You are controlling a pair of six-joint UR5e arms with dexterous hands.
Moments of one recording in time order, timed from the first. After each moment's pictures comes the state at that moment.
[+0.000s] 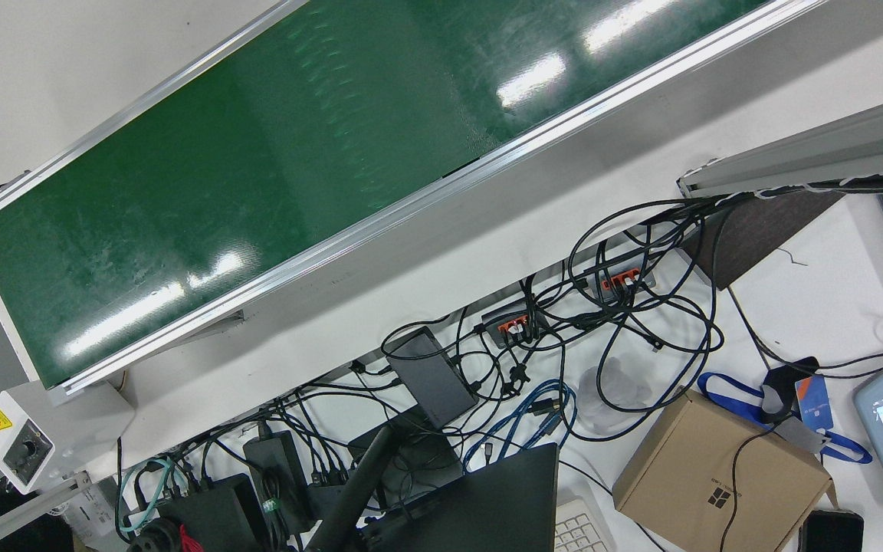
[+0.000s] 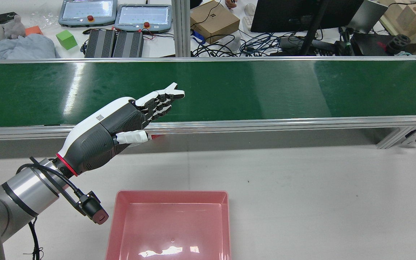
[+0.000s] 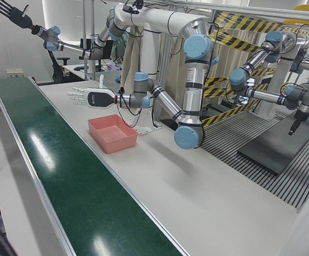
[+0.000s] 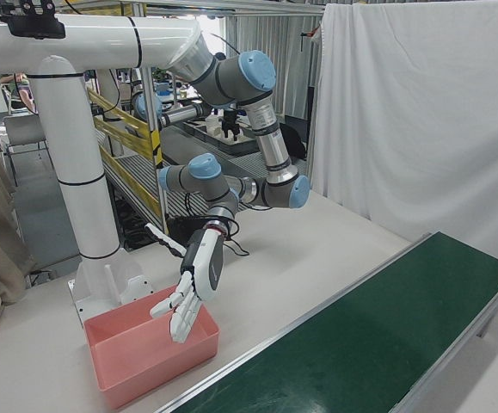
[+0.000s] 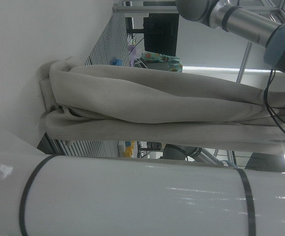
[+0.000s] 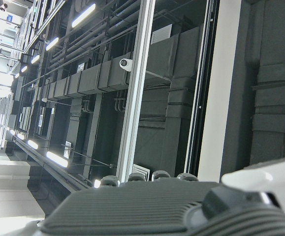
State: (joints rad) left arm -0.45 -2.09 -2.26 0.70 1.13 0.54; right arm 1.97 -1.50 1.48 -2.61 -1.55 -0.04
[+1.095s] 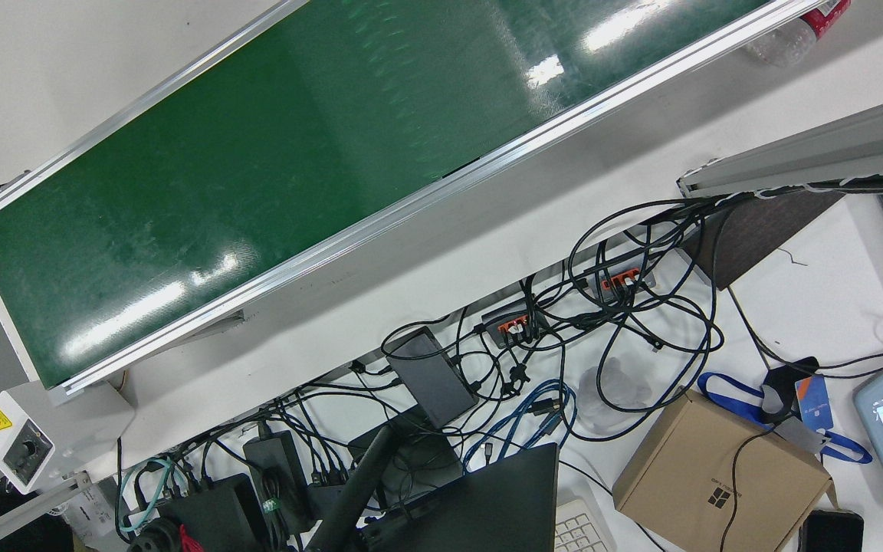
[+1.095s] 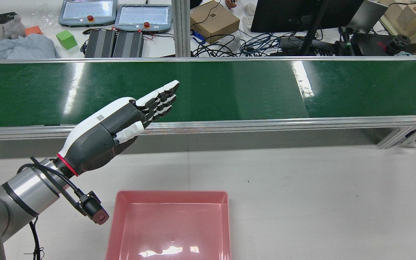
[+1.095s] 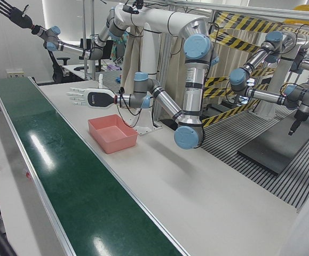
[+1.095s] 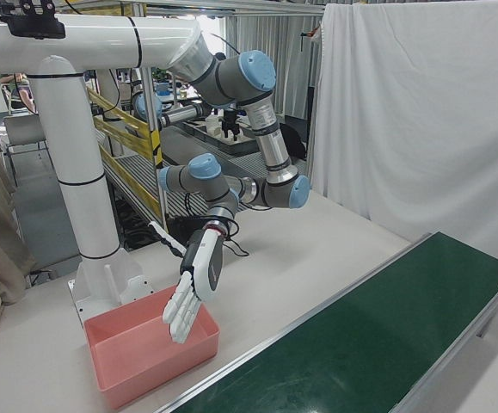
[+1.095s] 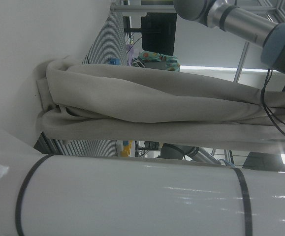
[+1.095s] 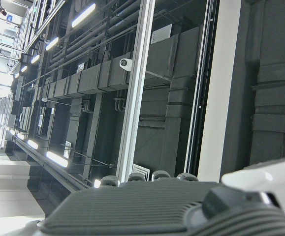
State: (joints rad) left arm -0.45 -2.09 -2.26 0.70 1.13 0.53; right arm 1.97 -1.50 1.48 -2.61 -1.55 -0.04
